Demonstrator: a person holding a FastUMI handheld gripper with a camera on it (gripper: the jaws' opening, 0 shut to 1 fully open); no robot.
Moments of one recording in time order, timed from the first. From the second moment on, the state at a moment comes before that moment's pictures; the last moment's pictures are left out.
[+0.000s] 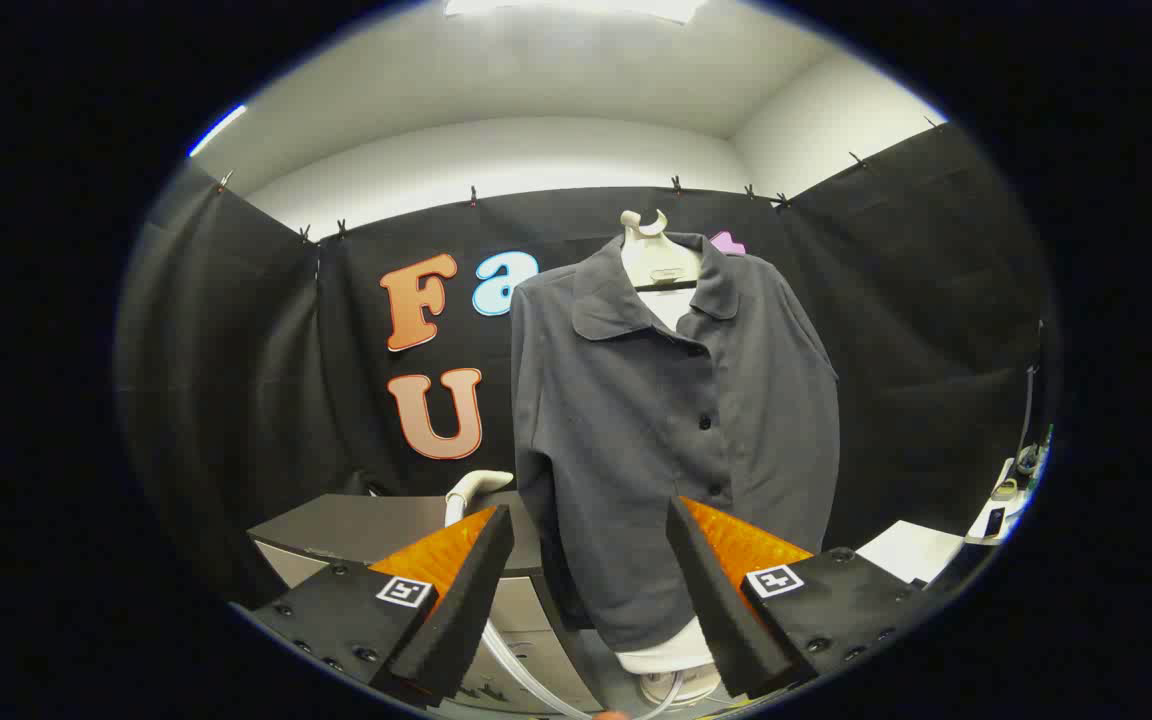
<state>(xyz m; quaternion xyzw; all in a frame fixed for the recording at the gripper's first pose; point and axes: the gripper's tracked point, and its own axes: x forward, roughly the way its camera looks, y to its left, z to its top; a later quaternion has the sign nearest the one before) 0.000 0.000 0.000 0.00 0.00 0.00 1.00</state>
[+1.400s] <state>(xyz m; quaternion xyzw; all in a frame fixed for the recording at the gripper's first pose) 0.082 0.092 0.056 -0.07 0.04 0.06 0.99</state>
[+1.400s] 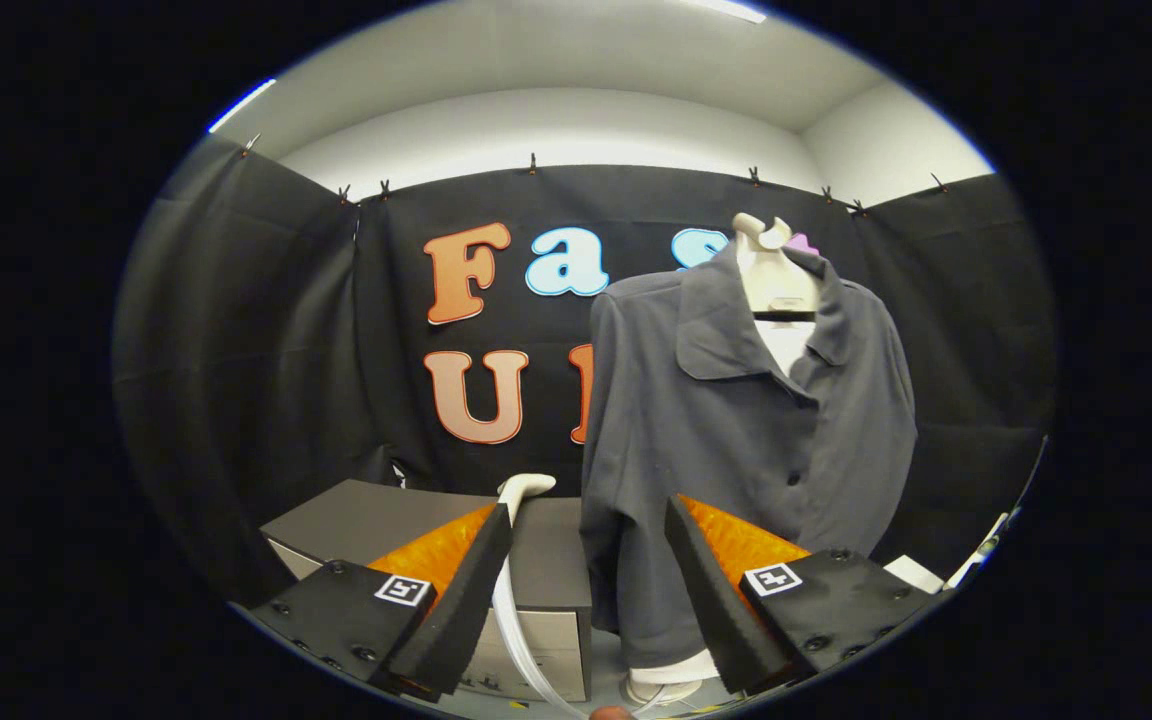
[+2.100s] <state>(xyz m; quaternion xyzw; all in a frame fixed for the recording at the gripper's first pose) 0.272 0.230 0.017 -0.16 0.18 0.09 0.97</state>
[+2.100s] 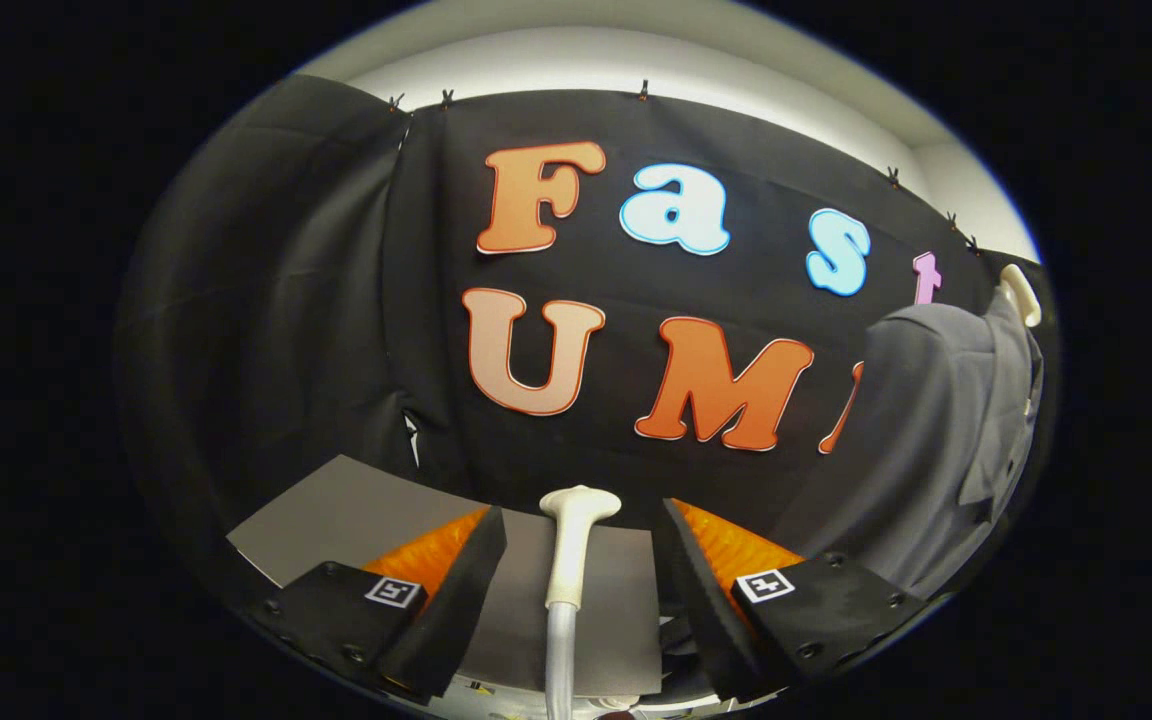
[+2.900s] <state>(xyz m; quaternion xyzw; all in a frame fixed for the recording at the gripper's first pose) 0.402 0.212 -0.137 -0.17 0.43 0.02 0.89</state>
